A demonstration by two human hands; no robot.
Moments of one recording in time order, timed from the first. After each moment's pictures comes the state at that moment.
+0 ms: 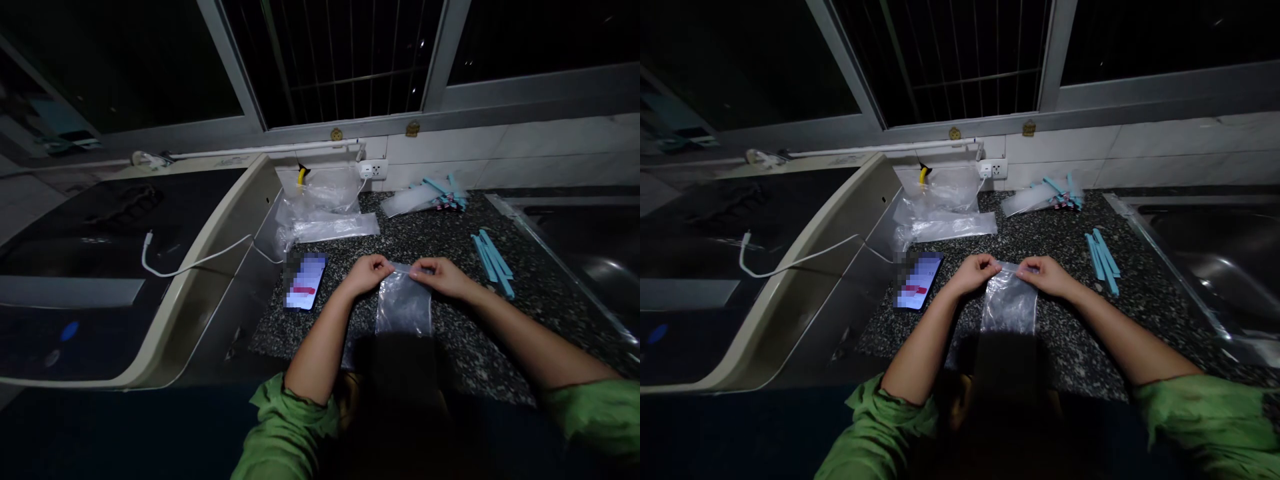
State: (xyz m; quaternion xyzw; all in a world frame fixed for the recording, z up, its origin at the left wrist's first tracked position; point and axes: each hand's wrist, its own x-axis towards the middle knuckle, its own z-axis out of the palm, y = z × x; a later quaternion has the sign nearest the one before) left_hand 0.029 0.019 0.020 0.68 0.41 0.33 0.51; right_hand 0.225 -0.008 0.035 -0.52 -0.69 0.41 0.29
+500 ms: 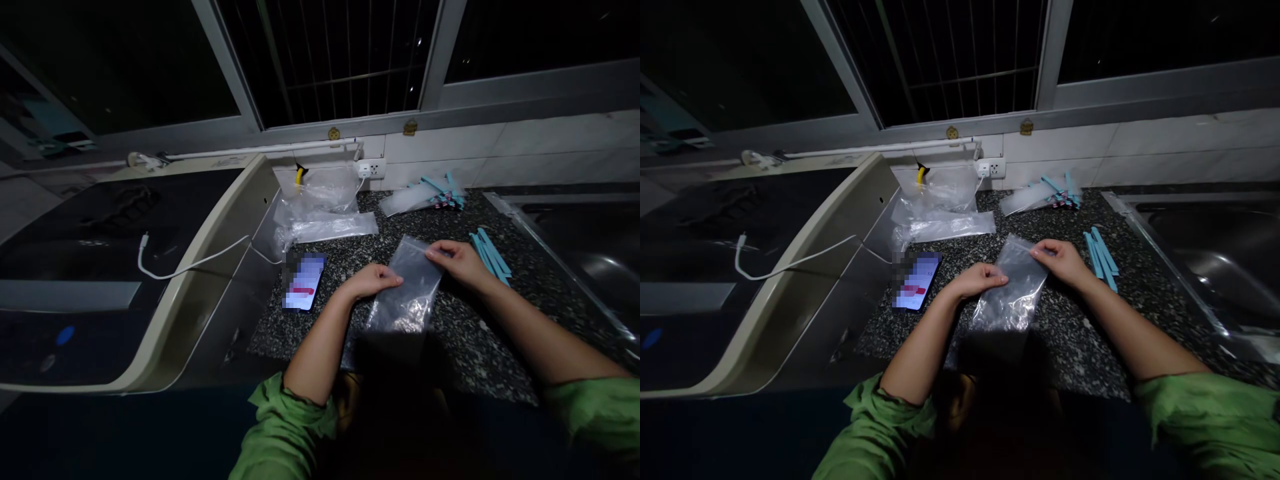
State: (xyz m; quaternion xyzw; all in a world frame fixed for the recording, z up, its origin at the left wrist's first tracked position) left_hand 0.029 0.011 0.021 0.65 0.37 0.21 0.63; right_hand 0.244 -0.003 0.044 -0.56 -0.62 0.35 0.42
